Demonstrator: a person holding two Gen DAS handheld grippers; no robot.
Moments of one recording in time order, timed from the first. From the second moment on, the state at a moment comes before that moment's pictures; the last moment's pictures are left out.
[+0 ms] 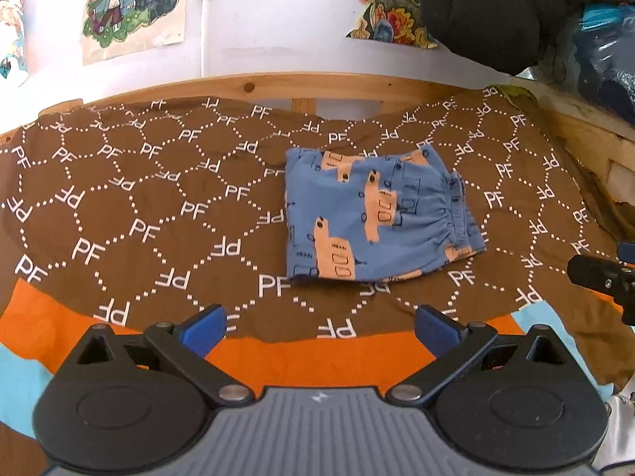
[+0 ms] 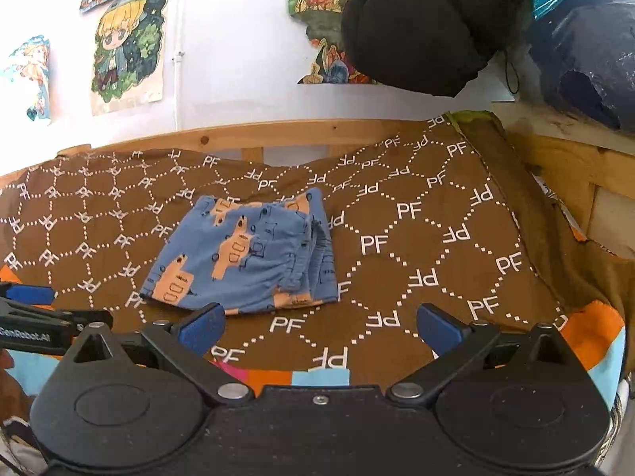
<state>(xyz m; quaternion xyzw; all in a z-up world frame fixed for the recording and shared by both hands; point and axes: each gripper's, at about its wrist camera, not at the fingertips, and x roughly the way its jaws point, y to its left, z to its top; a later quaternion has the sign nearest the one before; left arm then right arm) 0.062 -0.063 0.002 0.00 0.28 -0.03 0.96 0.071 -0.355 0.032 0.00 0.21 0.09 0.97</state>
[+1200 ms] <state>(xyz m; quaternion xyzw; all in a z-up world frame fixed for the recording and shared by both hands) 0.060 -0.060 -0.003 0.01 0.29 -0.03 0.96 0.074 -0.357 0.016 0.01 0.24 0.09 0.97</state>
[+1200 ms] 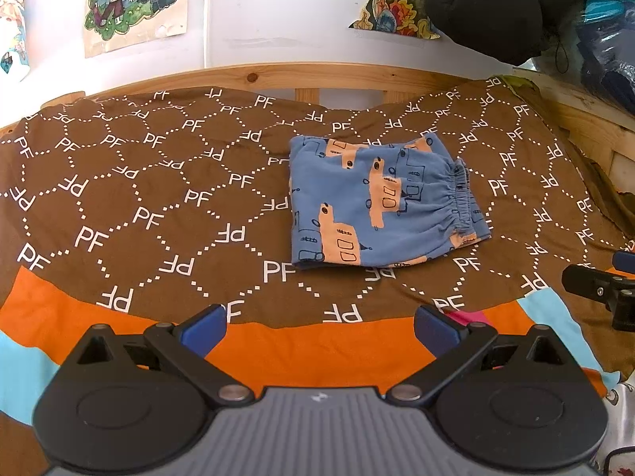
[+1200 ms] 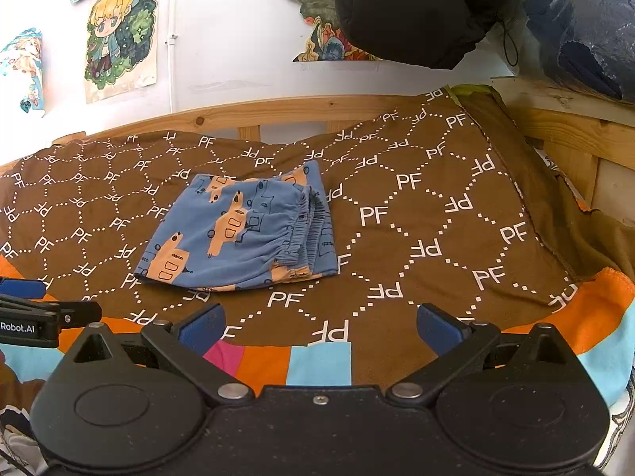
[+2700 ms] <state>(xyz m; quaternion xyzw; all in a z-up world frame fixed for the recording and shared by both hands) 0.060 -0.065 -0.002 0.02 0.31 -0.02 0.95 0.074 -0.355 0.014 0.01 0.24 0.09 0.97</state>
